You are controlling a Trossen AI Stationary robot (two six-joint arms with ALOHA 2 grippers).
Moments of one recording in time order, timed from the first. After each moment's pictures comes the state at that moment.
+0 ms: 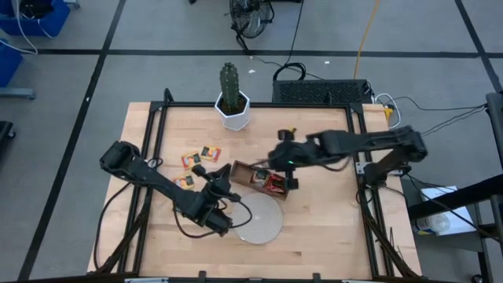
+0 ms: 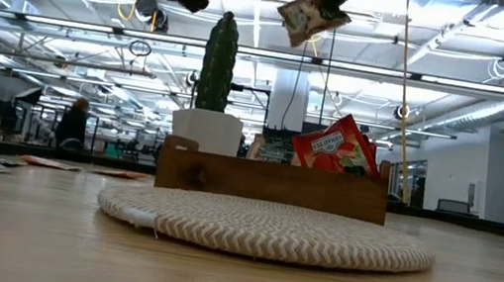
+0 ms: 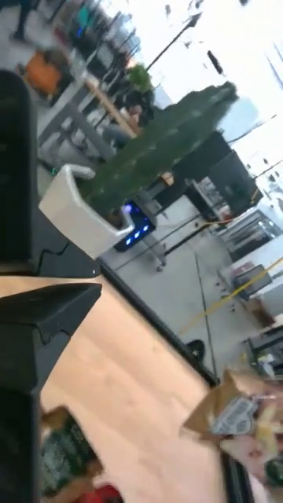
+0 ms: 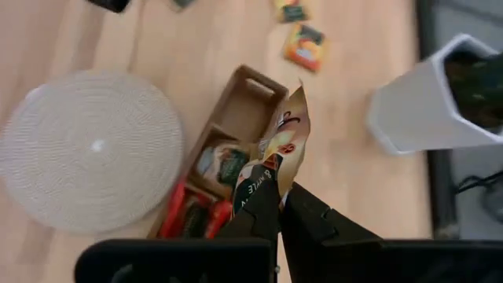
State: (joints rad) left arm -0.50 1.80 1.29 -1.01 -1.45 -0.98; right arm 0.12 1.56 1.58 -0.95 0.26 -0.09
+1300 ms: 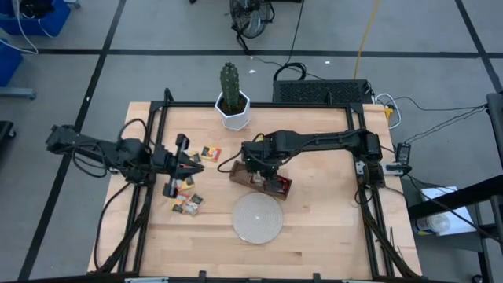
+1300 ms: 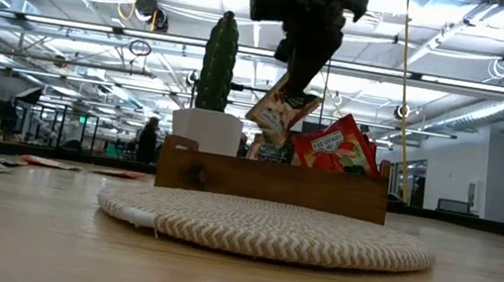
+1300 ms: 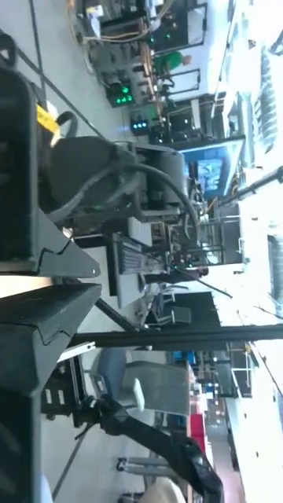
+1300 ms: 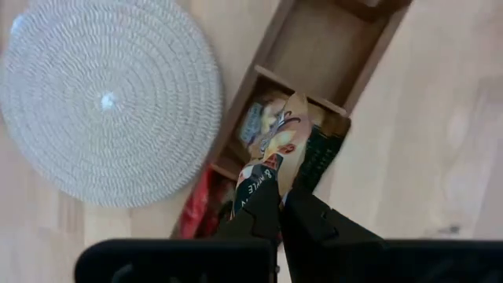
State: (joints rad) left arm -0.27 0.72 0.56 0.35 -0.10 0.11; right arm 0.00 1.99 1.83 -1.19 -0.08 -0.10
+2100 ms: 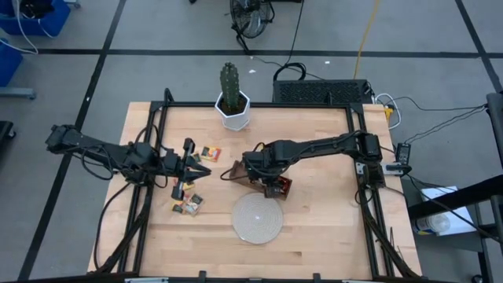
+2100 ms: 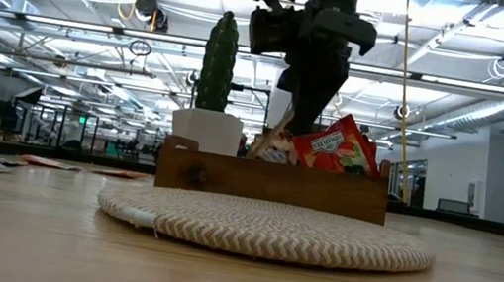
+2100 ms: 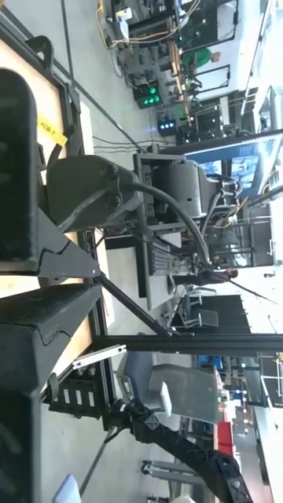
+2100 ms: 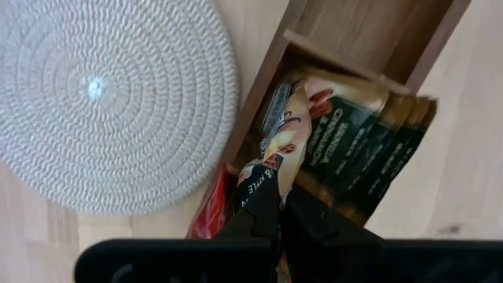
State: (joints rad) left arm -0.26 0.78 0.54 0.34 -0.10 0.09; right arm 0.02 2.00 1.67 -1.07 -0.08 -0.04
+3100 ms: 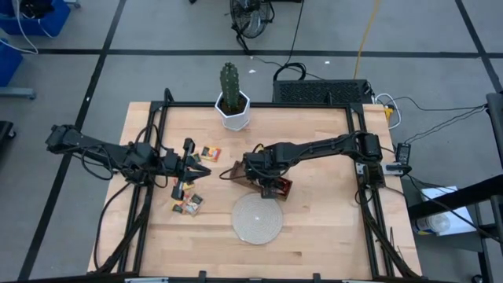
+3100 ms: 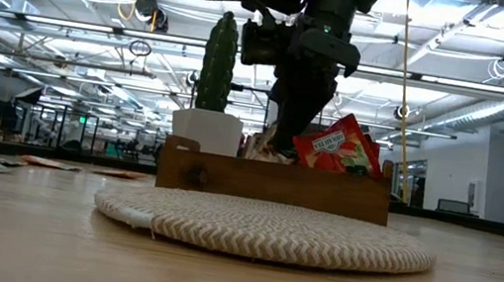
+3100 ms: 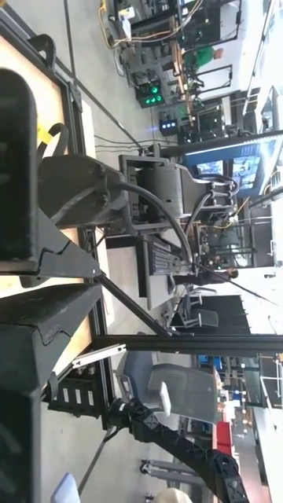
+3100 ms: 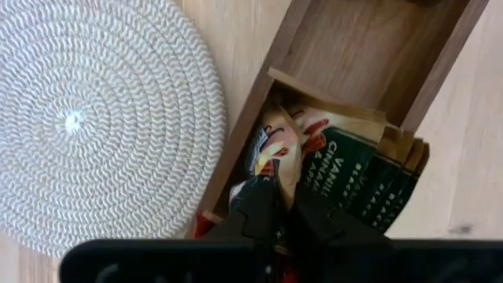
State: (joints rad) left arm -0.26 0.78 0.54 0.34 -0.11 0.08; right arm 0.01 2.00 1.58 -0.88 -0.08 -0.03
